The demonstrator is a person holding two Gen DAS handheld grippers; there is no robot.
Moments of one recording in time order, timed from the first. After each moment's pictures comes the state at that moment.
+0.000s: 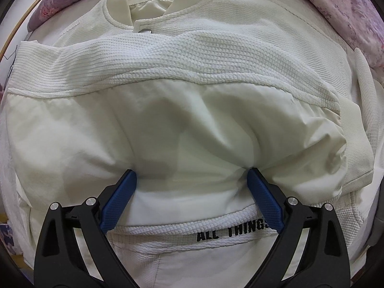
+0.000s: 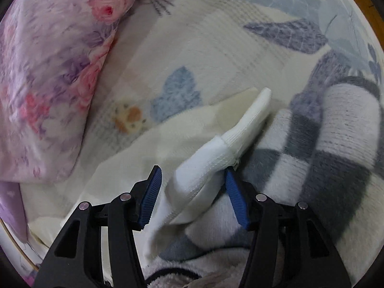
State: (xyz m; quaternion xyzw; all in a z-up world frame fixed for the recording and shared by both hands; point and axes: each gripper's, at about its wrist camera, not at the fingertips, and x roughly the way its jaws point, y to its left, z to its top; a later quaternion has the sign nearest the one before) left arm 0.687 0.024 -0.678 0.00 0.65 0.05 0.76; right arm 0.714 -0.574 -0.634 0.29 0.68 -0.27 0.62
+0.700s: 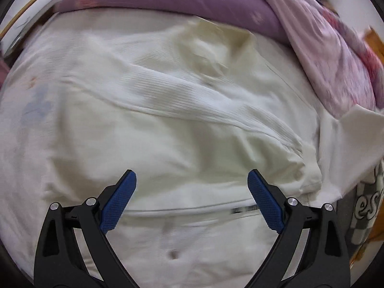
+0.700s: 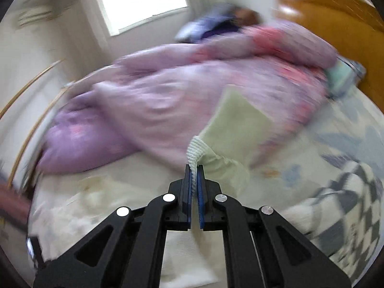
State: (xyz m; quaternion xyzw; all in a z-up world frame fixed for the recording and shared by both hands) left arm 0.641 0.141 -0.575 -0.12 0.59 0.04 0.80; right arm 0.620 -0.331 -0.424 0.12 0.38 0.00 0.92
